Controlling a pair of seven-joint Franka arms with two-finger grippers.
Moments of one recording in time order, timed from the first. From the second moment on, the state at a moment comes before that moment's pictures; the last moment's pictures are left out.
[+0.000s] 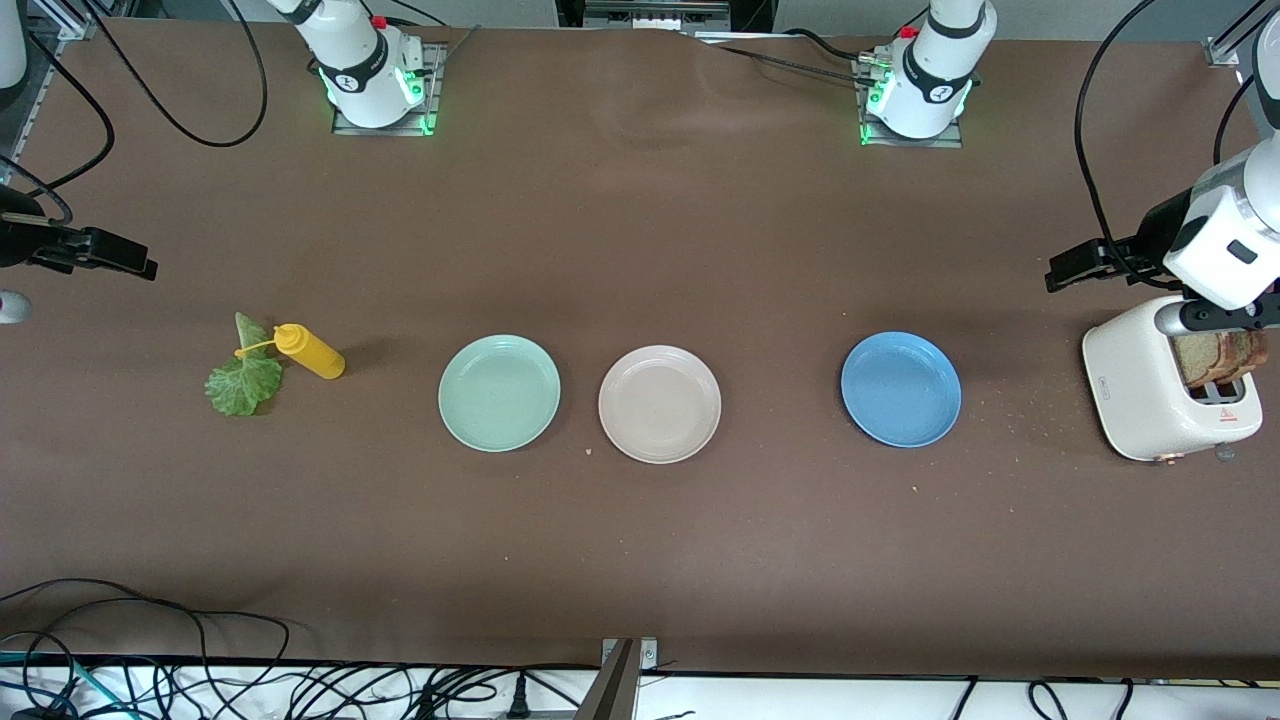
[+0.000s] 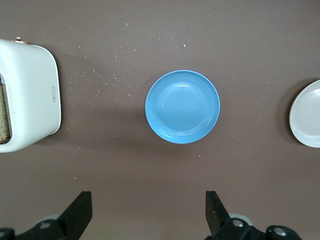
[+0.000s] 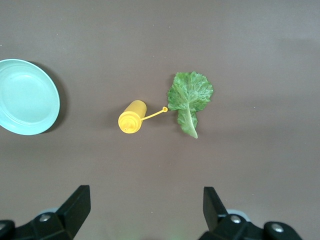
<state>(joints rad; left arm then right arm) 0.15 0.12 -0.18 -1.54 -0.03 1.53 -0.16 0.00 0.14 -0.10 -1.53 0.00 1.53 -0.03</state>
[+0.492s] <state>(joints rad) 0.15 0.12 -0.18 -1.54 -0.03 1.53 -0.16 0.00 0.14 -0.10 -1.53 0.01 1.53 -0.03</state>
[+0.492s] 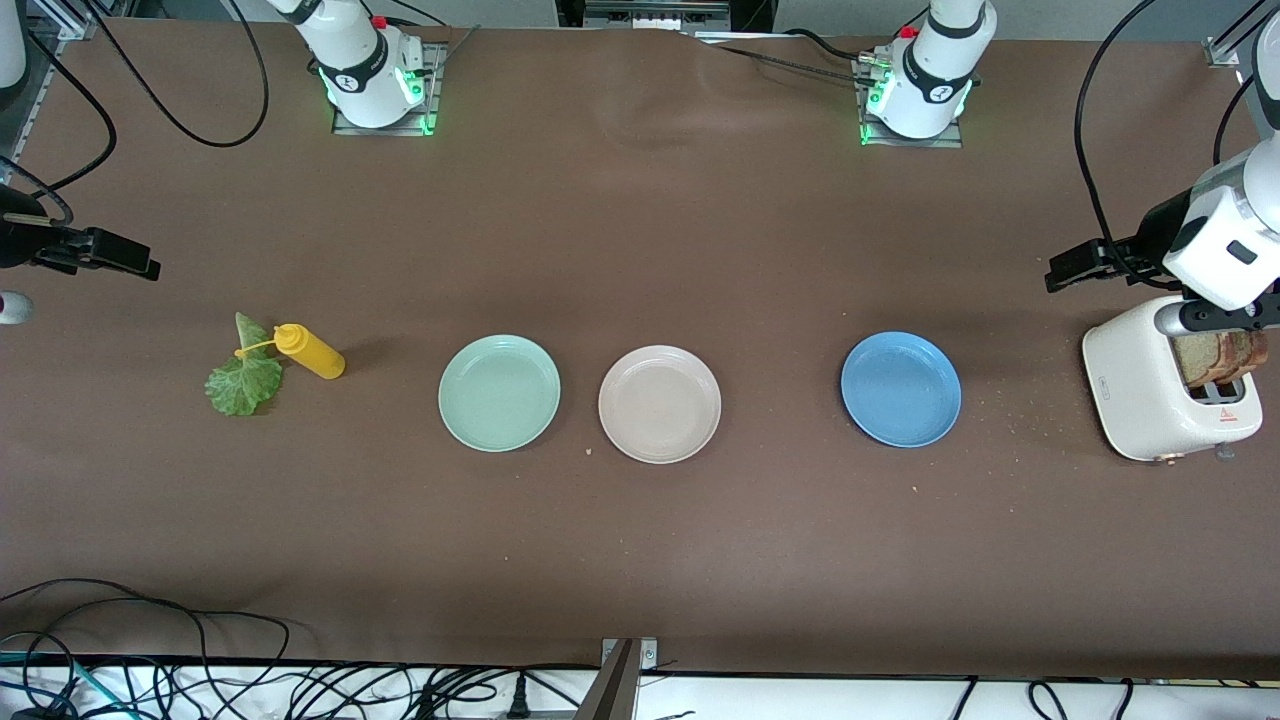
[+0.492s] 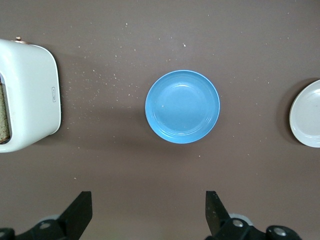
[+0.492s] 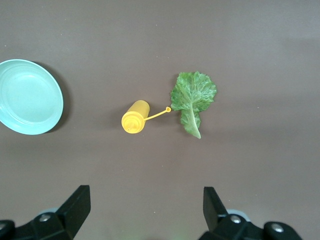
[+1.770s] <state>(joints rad) 0.27 0.17 -0.16 -1.52 0.06 1.53 0.02 0.00 0.14 -0.10 -1.53 0.01 1.53 -0.03</state>
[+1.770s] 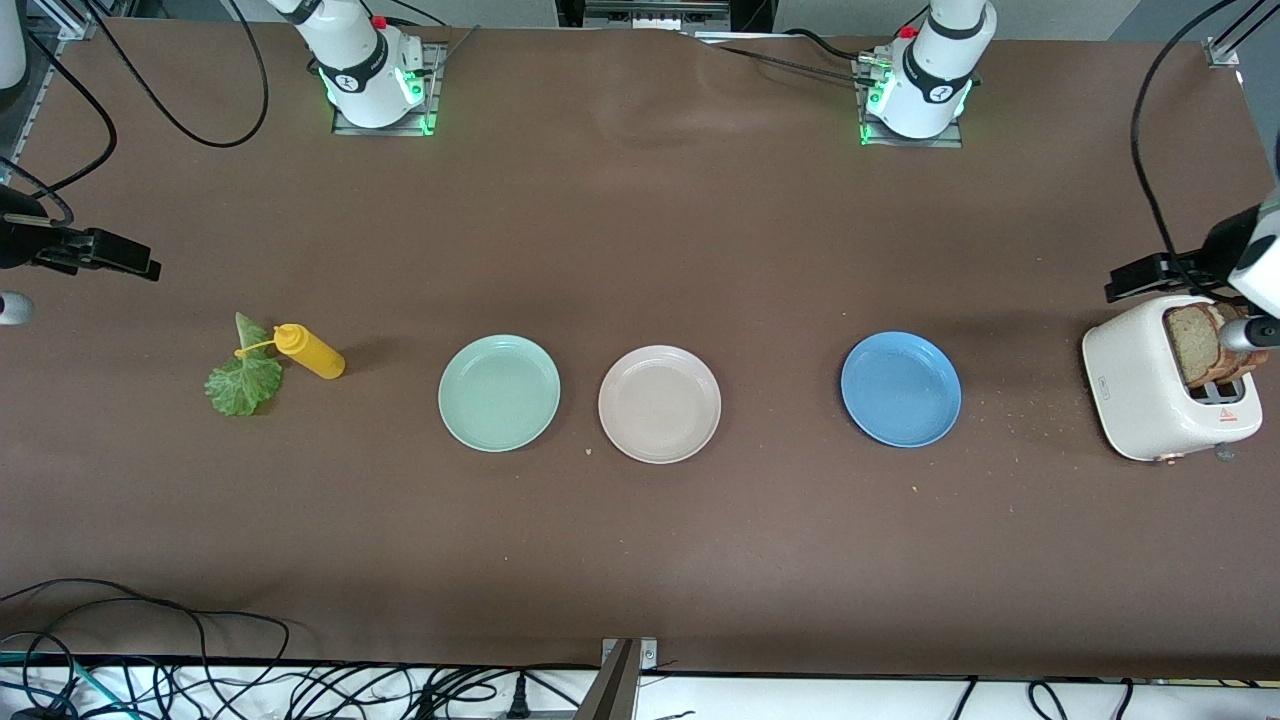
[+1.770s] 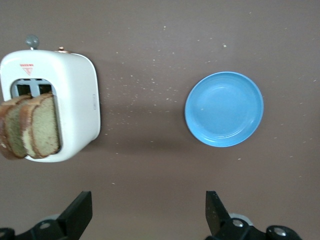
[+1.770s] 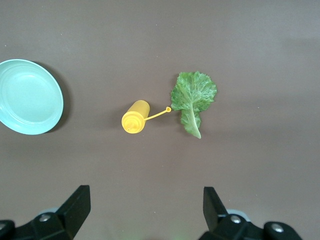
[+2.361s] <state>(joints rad) 0.41 0.30 -0.16 -1.49 0.06 1.57 0.08 0.00 0.14 -0.10 -1.53 0.01 1.53 -0.03</state>
